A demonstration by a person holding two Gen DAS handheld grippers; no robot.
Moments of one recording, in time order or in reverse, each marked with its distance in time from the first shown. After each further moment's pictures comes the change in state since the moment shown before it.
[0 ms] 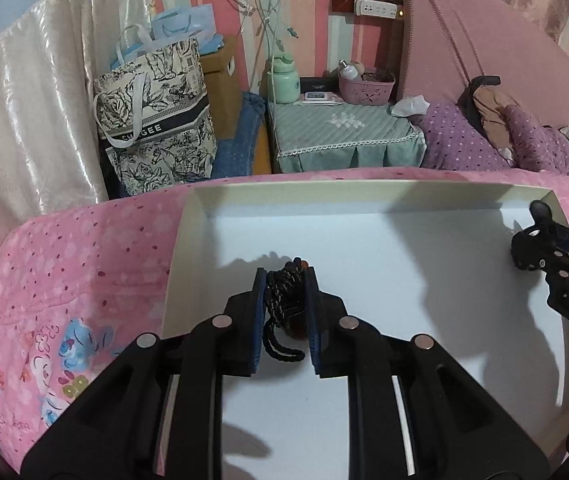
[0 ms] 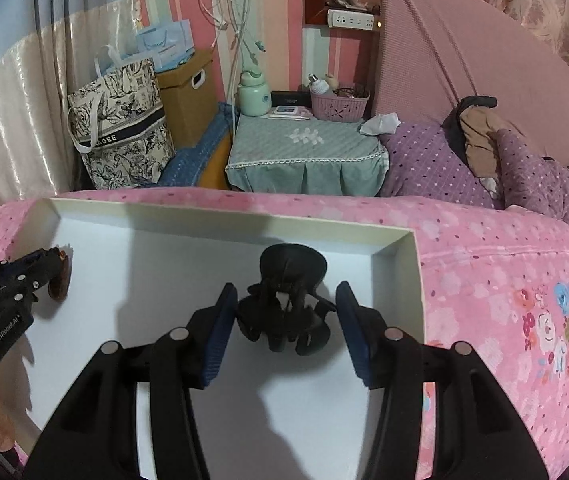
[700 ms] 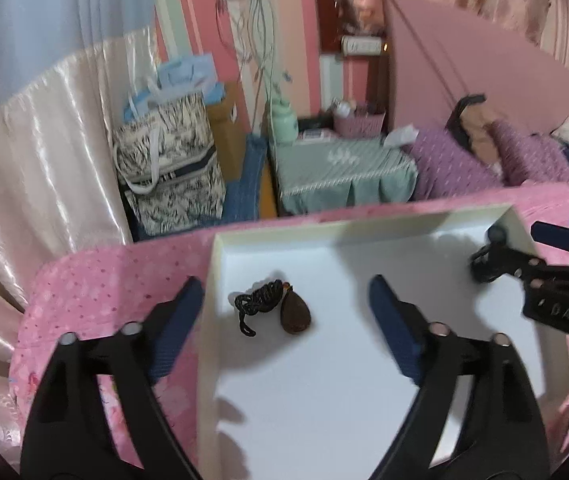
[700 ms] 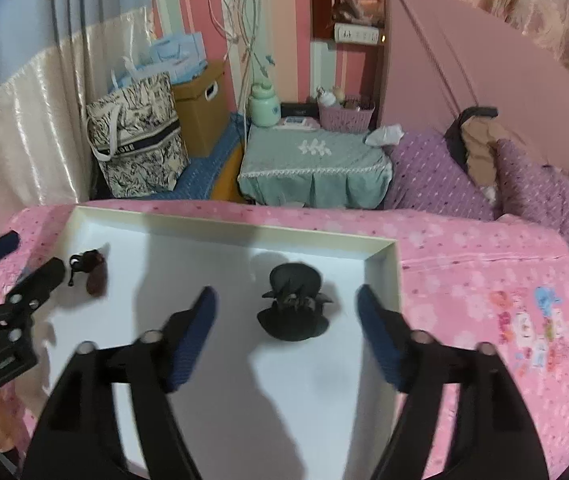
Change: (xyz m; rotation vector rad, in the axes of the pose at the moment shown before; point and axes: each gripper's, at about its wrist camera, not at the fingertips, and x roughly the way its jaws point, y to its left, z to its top) left arm -0.079 -0.011 -0.001 0.060 -0.147 0.035; right arm -0.052 0.002 0.001 -0.015 -0.045 0.021
